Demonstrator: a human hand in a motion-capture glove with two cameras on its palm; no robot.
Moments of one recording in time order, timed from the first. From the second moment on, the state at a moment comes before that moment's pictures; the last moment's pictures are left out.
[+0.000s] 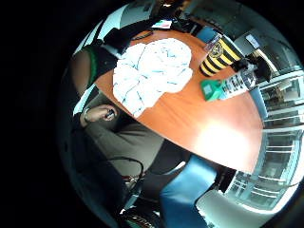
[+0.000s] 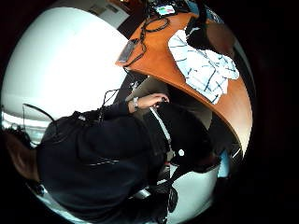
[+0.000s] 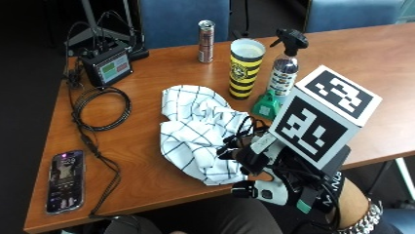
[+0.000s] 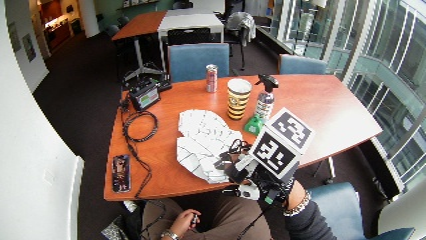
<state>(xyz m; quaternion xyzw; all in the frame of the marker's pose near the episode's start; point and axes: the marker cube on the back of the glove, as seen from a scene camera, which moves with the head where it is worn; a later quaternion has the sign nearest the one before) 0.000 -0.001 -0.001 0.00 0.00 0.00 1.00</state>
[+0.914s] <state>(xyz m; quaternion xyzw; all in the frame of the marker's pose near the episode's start) 0.015 -0.032 -0.012 0.00 0.02 0.00 1.00</state>
